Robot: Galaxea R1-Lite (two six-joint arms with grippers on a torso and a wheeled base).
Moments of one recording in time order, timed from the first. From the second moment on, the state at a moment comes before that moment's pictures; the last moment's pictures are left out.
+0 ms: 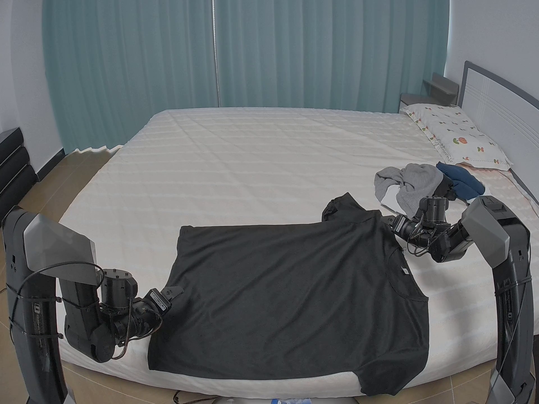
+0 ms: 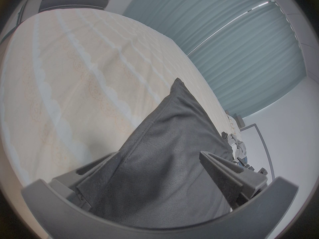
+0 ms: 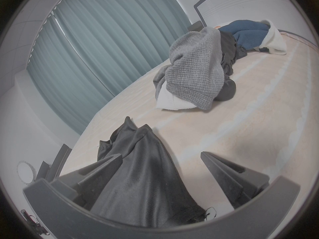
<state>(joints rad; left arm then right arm) -0.16 2.34 -0.30 -1.42 -0.09 -0.91 -0.01 2.65 -1.52 -0.69 0.14 0.54</state>
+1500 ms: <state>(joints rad) -0.16 2.33 -0.28 -1.42 -0.09 -0.92 -0.06 2.47 -1.19 -0.73 0.21 0.50</state>
